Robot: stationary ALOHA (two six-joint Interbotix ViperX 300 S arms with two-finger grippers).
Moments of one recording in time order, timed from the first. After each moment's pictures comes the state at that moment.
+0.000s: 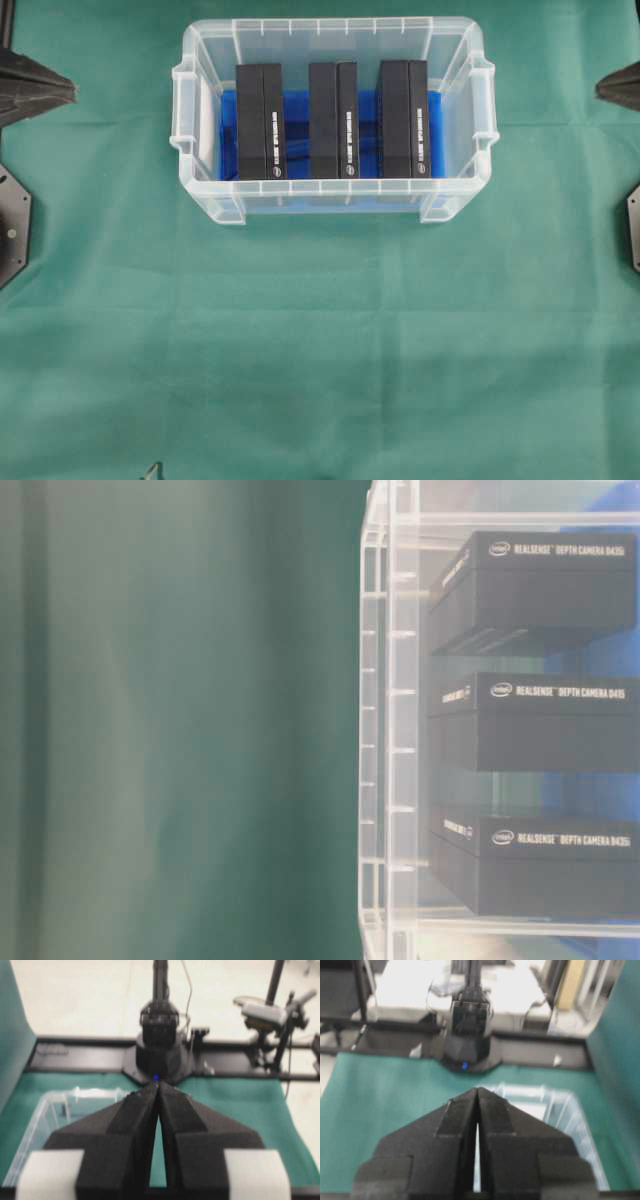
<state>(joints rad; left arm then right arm) 0.00 -0.88 0.56 0.02 0.36 -0.03 -0.01 -0.88 0.53 0.00 0.47 0.09</state>
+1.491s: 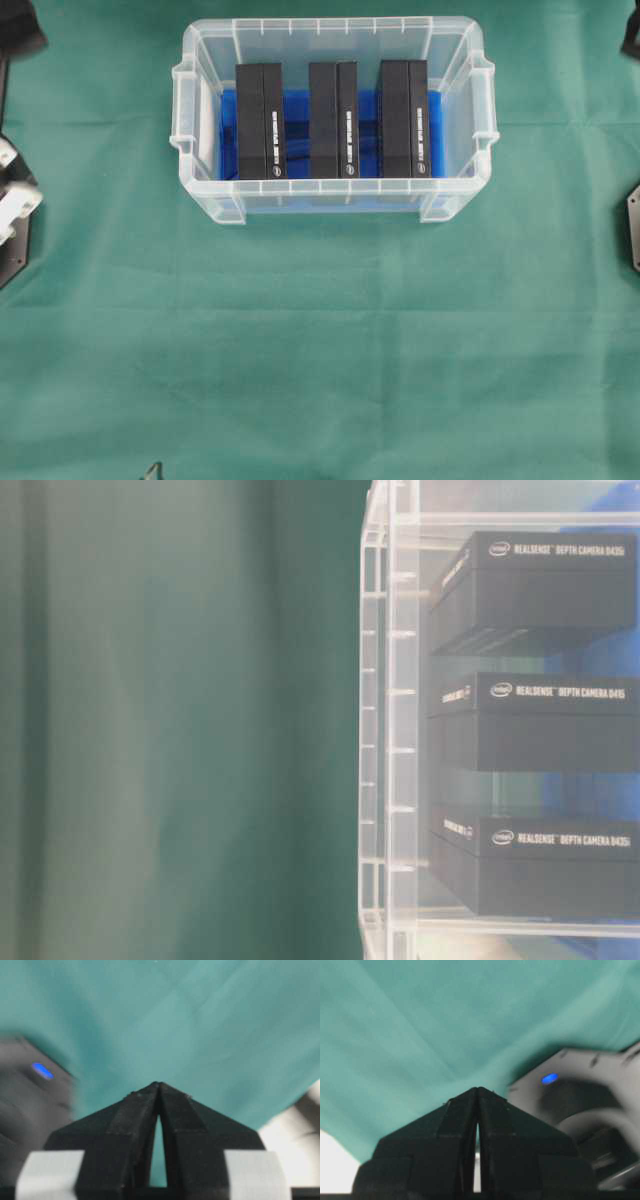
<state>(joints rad) -0.06 -0.61 0.33 0.04 1.53 -1.04 -0.01 -0.64 0.41 -0.03 1.58 0.99</state>
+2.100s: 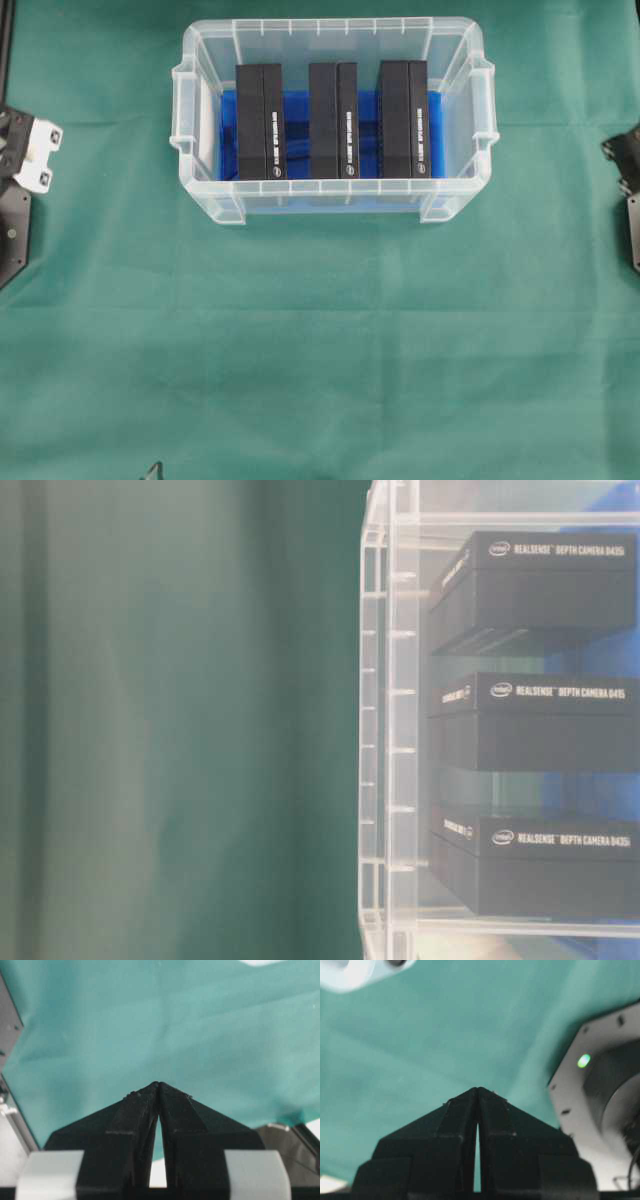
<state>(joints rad) 0.00 -0.60 0.33 0.04 1.54 -1.41 -0.03 -0.60 0.40 -0.12 1.58 1.31</state>
